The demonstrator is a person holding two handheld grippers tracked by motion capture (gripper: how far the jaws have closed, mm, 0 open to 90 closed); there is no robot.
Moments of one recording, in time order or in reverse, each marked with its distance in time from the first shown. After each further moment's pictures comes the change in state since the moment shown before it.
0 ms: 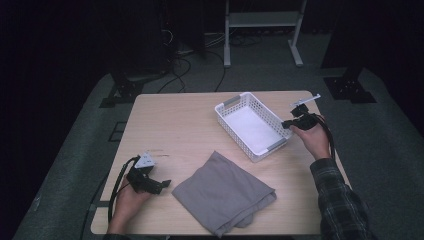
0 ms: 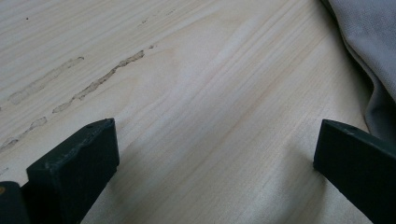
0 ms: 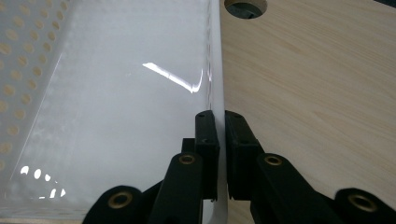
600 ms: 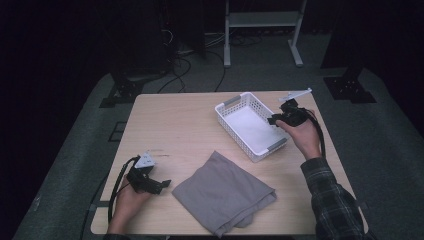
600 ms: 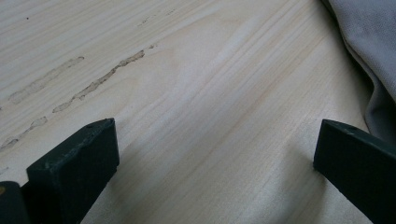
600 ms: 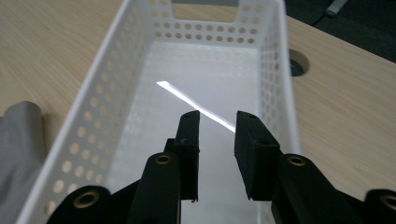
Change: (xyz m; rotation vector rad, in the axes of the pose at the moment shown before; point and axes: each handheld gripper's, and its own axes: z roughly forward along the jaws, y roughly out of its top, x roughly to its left) left arm 0.000 0.000 0.000 0.000 0.001 -0.001; right arm 0.050 0.033 -0.021 -0.081 0.064 -0.075
